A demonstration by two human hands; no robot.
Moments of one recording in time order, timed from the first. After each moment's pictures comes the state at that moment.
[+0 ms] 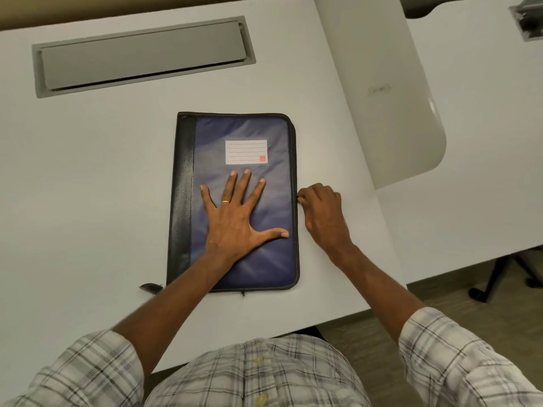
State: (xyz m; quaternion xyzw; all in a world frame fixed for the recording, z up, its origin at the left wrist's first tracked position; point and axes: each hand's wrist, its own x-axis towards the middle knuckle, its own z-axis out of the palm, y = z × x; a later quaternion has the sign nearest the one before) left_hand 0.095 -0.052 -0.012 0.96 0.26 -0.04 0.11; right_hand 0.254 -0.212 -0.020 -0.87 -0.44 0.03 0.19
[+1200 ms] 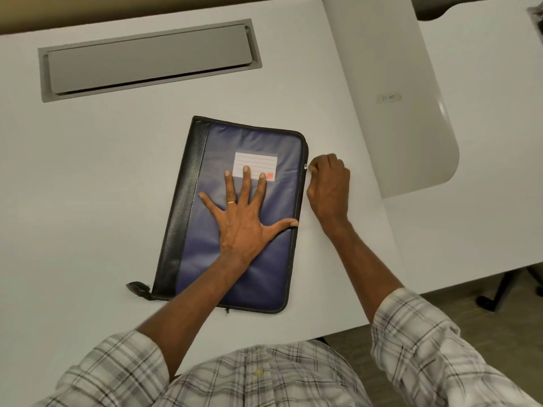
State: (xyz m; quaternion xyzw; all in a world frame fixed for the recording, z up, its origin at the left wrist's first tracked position) left_hand 0.125 -0.058 -0.011 0.93 0.34 -0.05 0.10; right_hand 0.307 -0.152 -0.027 -0.92 -0.32 -0.04 0.23
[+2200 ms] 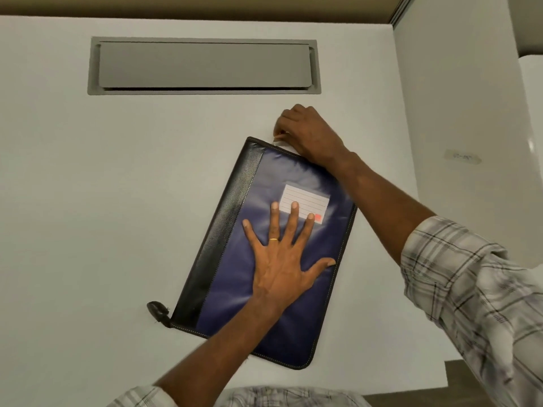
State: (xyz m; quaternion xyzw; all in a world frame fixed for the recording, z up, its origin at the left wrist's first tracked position) left_hand 0.122 -0.060 -0.021 0.94 0.33 -0.03 0.12; right_hand 0.374 0.071 -0.007 -0.67 -0.73 0.04 0.13
